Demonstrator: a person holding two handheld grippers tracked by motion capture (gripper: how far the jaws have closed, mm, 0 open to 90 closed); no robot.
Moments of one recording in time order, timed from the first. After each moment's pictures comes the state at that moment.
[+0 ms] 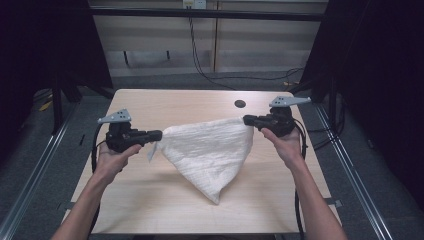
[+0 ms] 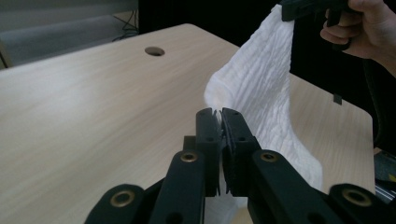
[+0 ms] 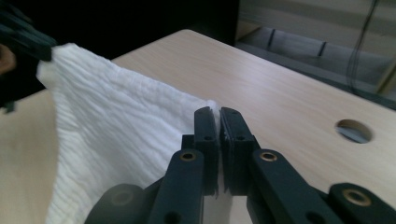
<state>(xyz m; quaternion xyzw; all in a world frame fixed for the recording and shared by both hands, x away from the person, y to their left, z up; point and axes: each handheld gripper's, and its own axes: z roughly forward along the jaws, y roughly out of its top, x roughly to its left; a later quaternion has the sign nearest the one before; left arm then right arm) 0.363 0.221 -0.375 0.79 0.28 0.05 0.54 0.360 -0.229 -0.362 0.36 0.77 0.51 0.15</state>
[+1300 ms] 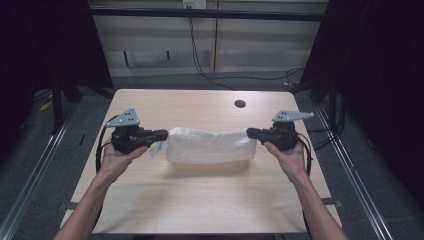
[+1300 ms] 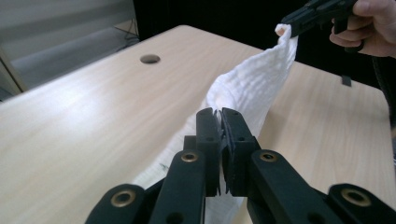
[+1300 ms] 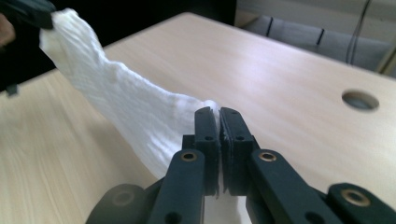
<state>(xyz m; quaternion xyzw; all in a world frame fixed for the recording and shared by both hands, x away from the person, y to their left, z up) 0.346 0.201 -0.375 0.81 0.23 0.08 0.53 0.327 -0.234 -0.383 0.37 0.77 0.49 0.15</state>
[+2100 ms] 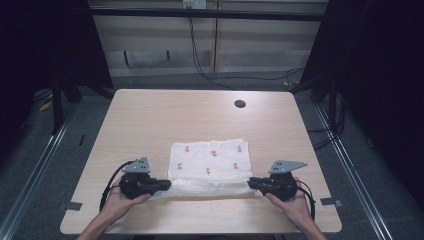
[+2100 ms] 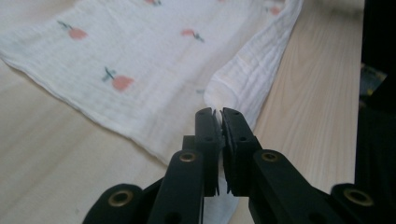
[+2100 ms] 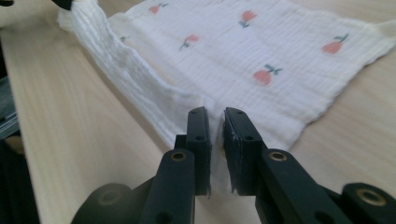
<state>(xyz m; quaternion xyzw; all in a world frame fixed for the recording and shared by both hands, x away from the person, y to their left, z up) 0.282 0.198 -0.473 0.87 0.23 -0.01 0.43 0.241 -0.235 -0.472 0.37 0.82 0.43 0.09</state>
